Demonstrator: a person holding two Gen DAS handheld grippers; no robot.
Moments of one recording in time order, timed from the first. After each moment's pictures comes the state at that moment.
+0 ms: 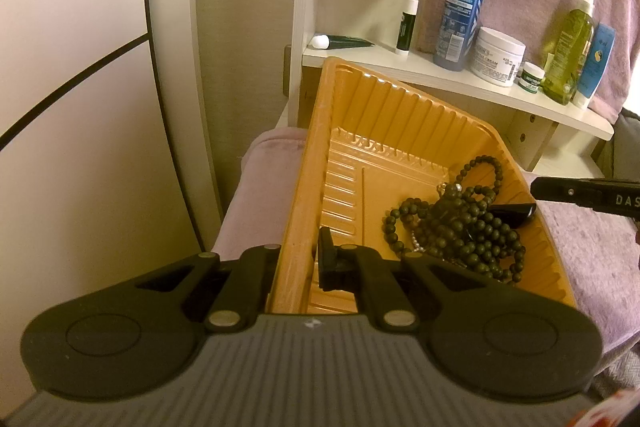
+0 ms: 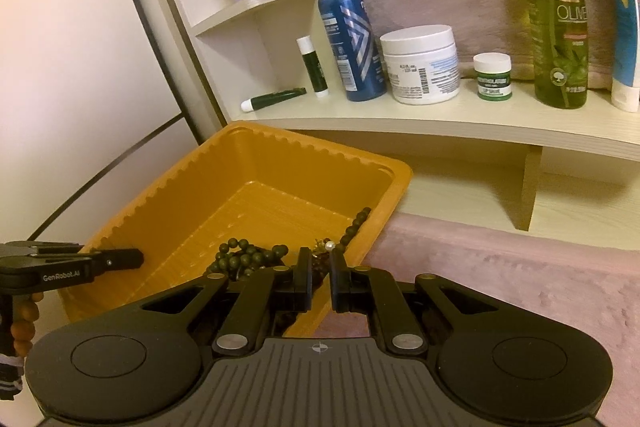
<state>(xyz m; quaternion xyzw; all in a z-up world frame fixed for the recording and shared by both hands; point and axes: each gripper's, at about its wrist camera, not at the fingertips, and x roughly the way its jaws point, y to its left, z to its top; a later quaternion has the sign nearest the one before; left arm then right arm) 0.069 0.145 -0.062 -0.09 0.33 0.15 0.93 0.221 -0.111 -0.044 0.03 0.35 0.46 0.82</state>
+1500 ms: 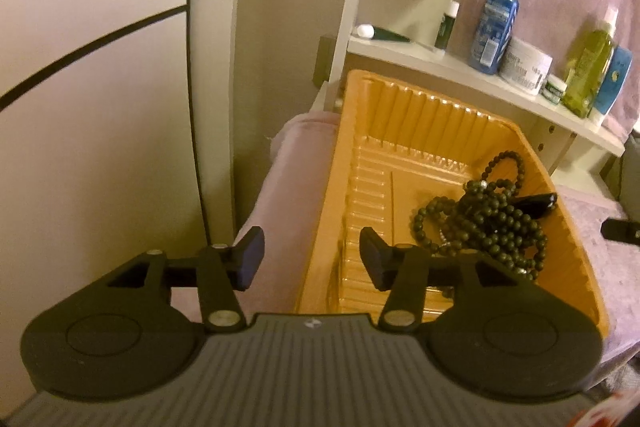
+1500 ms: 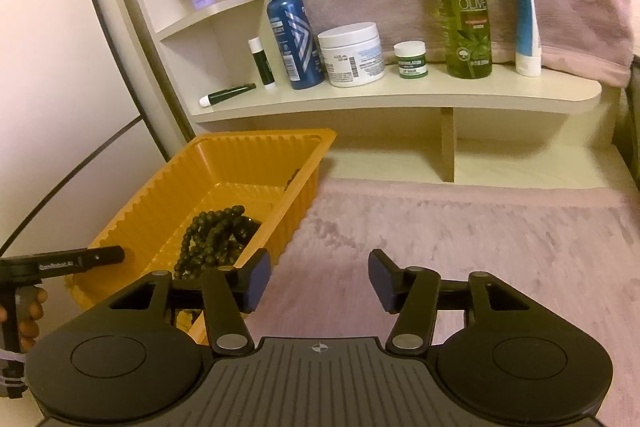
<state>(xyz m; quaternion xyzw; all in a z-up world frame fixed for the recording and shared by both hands) 0.049 0.172 -0.068 -0.14 0.32 0.16 0.92 0.177 -0.152 -0.034 0.03 0.37 0.37 0.85</state>
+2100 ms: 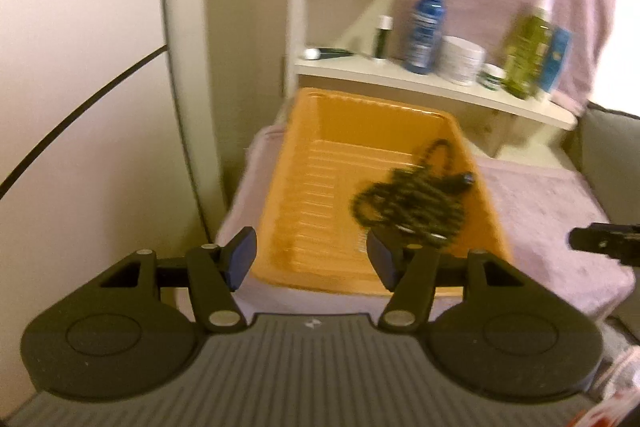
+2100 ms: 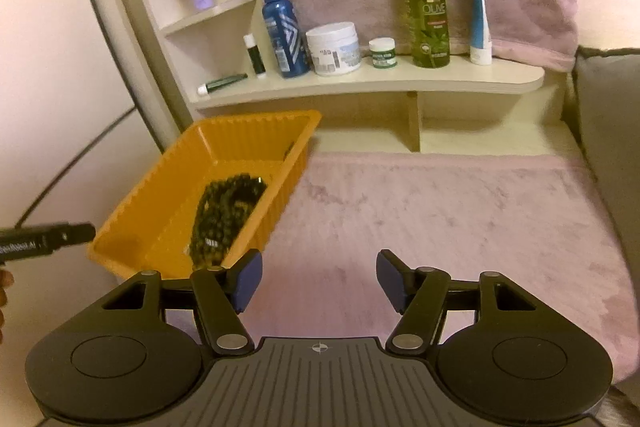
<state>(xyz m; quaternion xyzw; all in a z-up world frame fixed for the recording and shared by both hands) 0.007 0.110 -0.005 -0.08 0.34 0.13 0.93 0.121 -0.181 -0.002 0.02 0.39 0.32 0.86</state>
